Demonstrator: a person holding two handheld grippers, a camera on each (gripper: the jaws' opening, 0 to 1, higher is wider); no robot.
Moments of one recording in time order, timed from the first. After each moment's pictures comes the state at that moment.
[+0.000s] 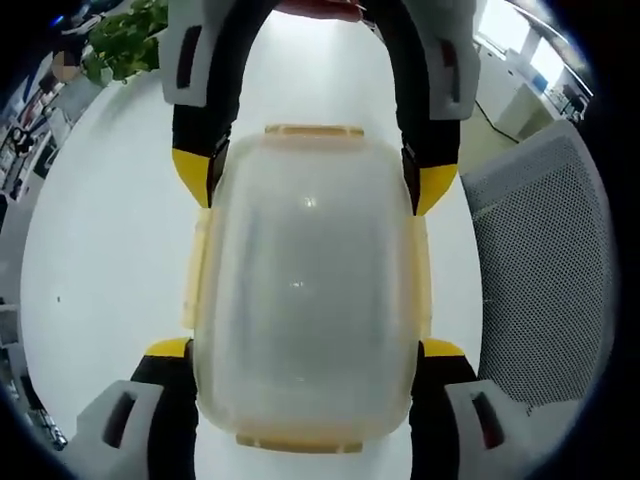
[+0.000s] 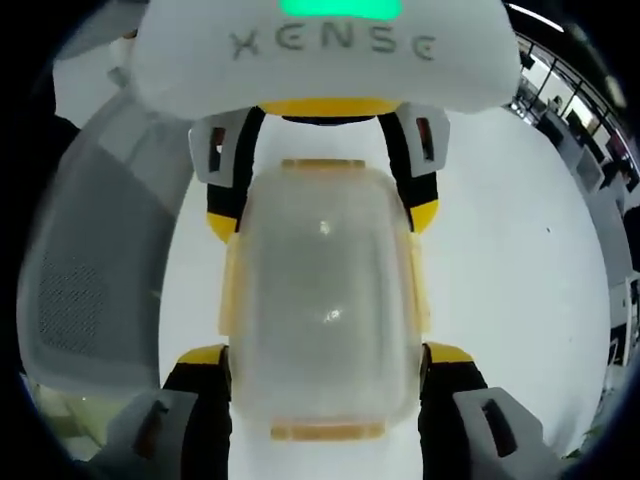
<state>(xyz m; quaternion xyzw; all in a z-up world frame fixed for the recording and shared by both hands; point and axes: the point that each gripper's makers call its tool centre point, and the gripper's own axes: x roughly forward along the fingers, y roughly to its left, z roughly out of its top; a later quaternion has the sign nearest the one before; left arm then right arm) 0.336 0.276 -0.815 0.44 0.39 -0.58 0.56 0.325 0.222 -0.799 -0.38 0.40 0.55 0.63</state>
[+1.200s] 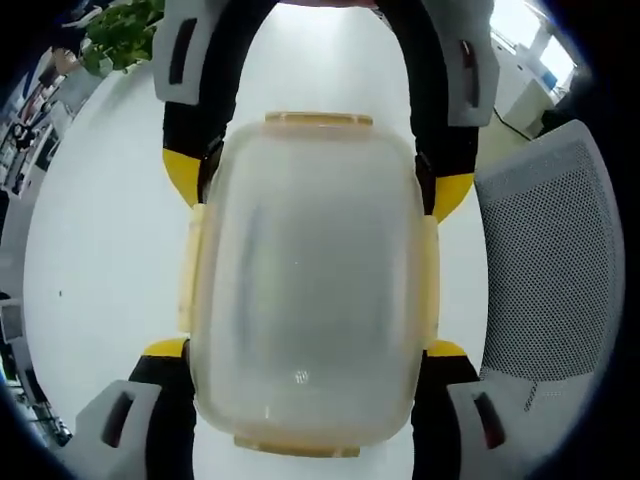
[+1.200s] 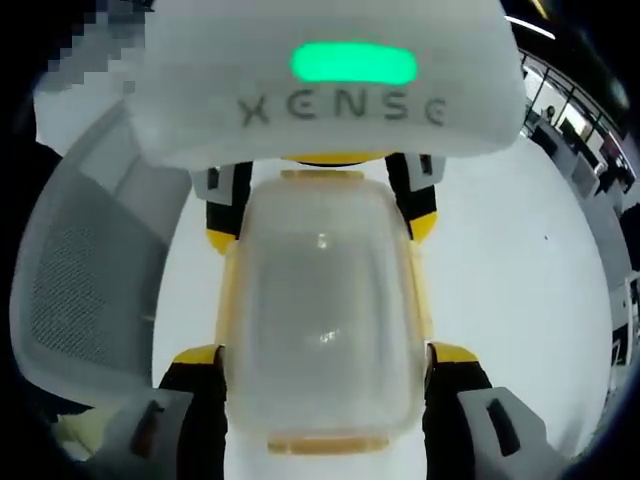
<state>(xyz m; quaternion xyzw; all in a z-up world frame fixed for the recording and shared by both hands) 0.339 0.276 -0.819 0.46 0.41 -0.56 0.55 0.328 0.229 -0.801 -0.35 0.37 0.57 0.65</state>
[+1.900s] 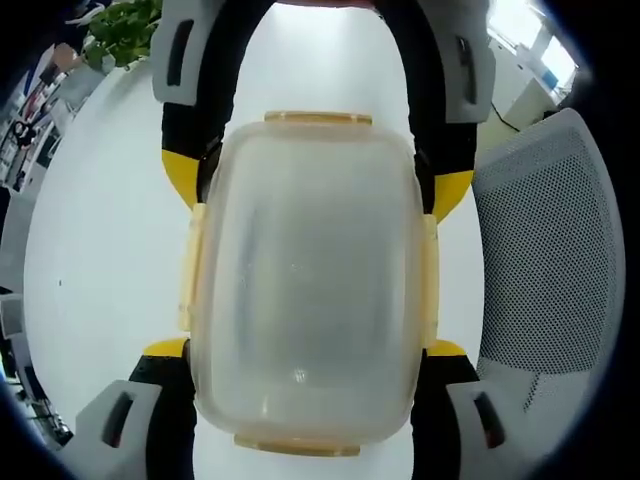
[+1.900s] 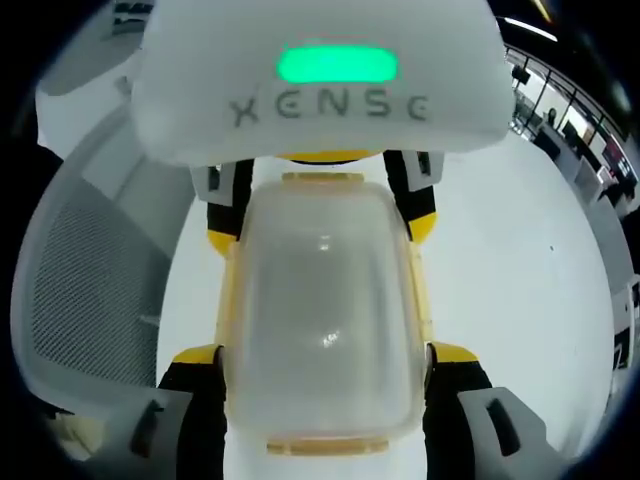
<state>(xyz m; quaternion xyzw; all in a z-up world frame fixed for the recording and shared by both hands) 0.333 0.294 -0.818 0.46 0.41 -0.56 0.56 0.322 0.246 -0.800 -0.35 0.37 0.57 0.65</state>
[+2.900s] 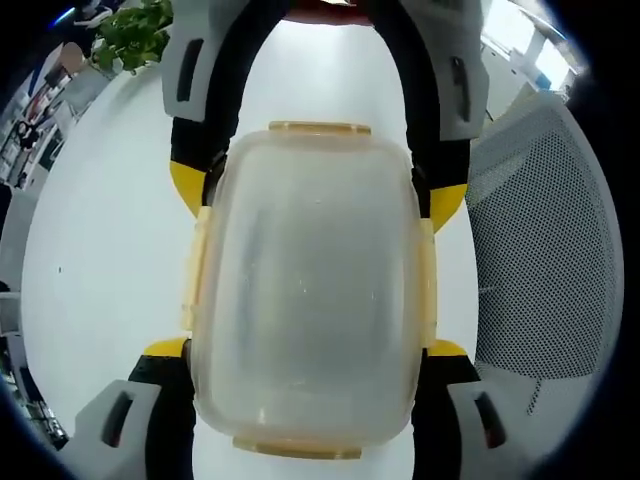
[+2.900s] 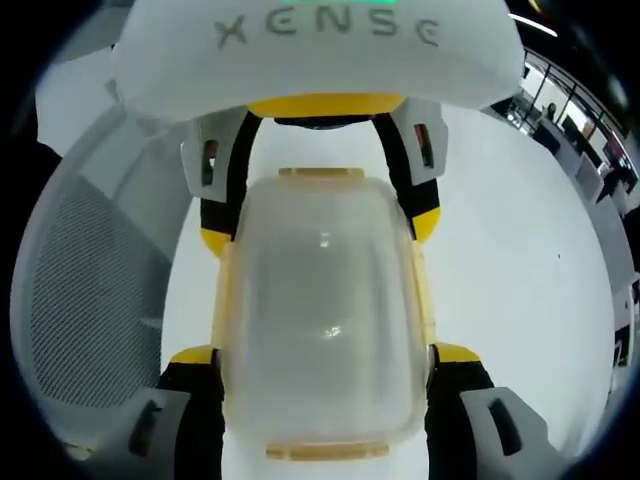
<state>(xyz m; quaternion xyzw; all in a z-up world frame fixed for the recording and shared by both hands) 0.329 0.321 -0.818 0.44 0.39 -0.57 0.57 0.319 0.279 -0.804 -0.35 0.38 0.56 0.64</state>
